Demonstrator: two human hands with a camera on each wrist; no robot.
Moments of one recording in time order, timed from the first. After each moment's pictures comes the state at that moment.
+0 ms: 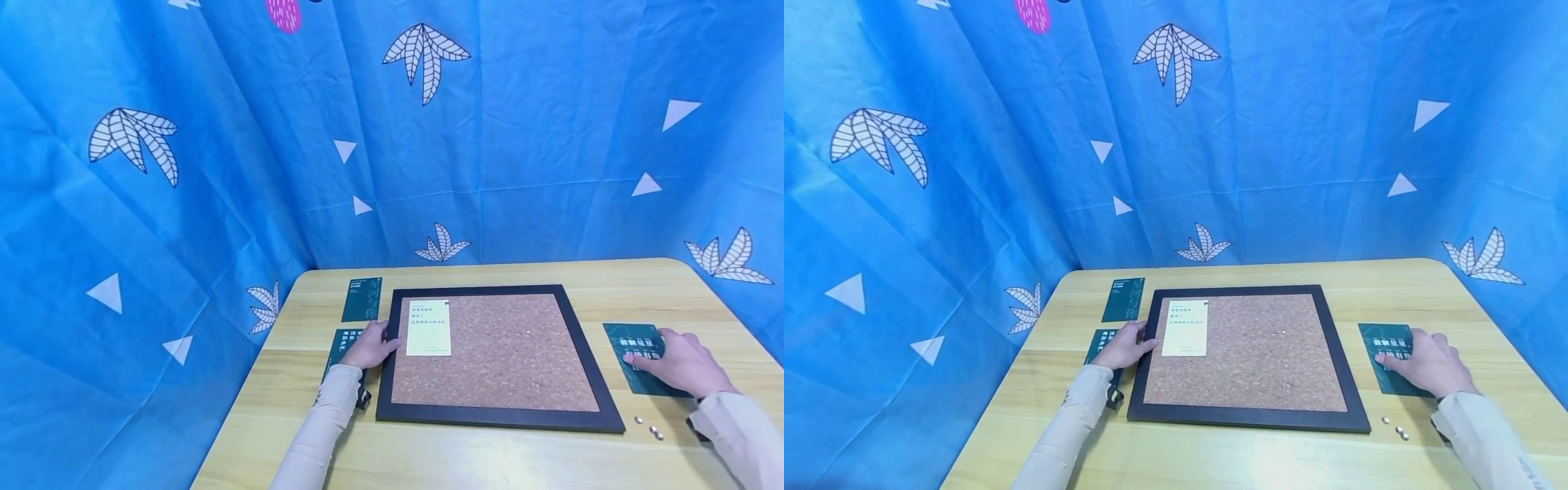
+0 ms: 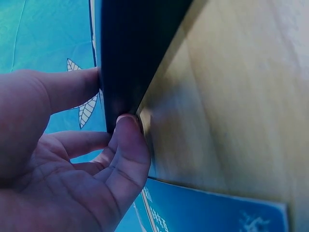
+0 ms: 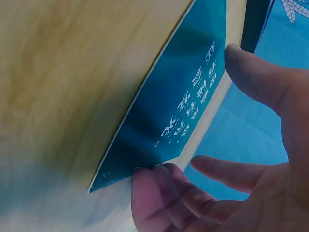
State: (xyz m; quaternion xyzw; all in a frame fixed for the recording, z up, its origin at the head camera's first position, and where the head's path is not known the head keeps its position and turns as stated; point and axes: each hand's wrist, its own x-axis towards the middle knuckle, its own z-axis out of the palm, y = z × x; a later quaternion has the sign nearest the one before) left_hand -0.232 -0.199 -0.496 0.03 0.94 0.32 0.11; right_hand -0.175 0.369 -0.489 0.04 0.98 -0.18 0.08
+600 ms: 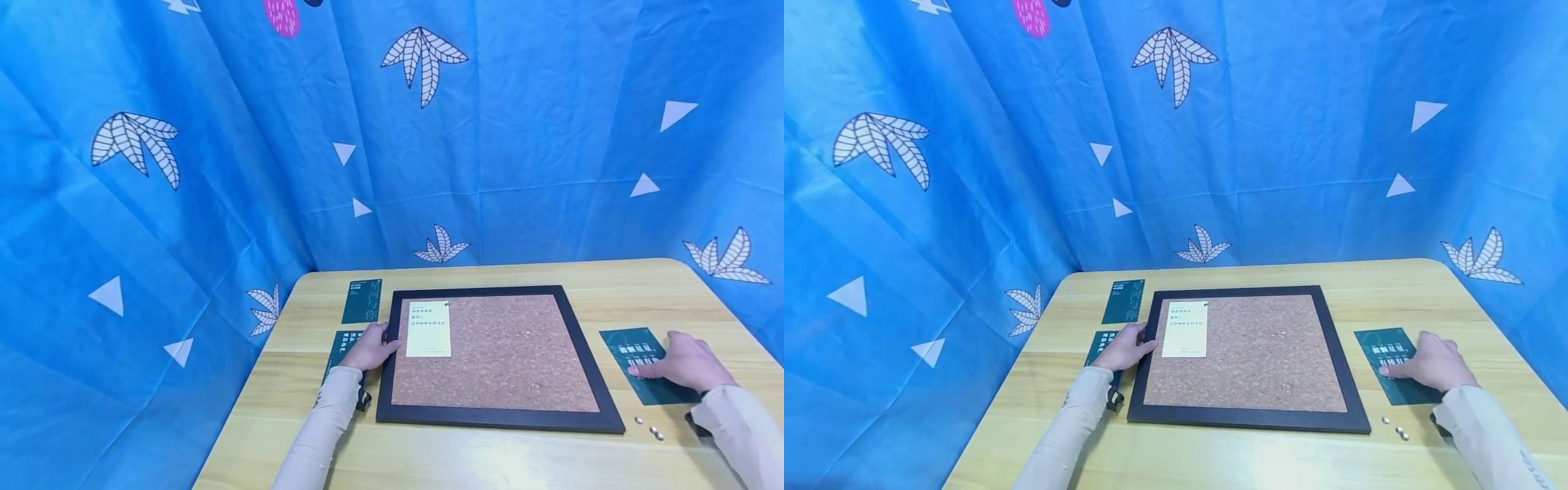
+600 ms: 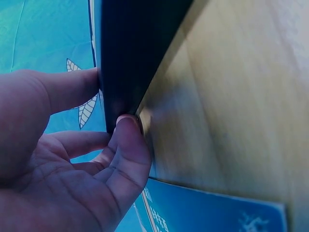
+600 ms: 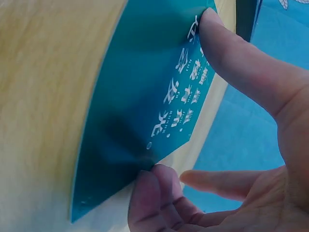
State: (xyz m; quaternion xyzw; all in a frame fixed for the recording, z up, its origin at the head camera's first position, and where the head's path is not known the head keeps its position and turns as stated) left_hand -0.230 -0.199 -0.497 0.03 0.94 0.31 0.10; right_hand -0.177 0.376 -0.485 0.06 0.96 -0.21 0.16
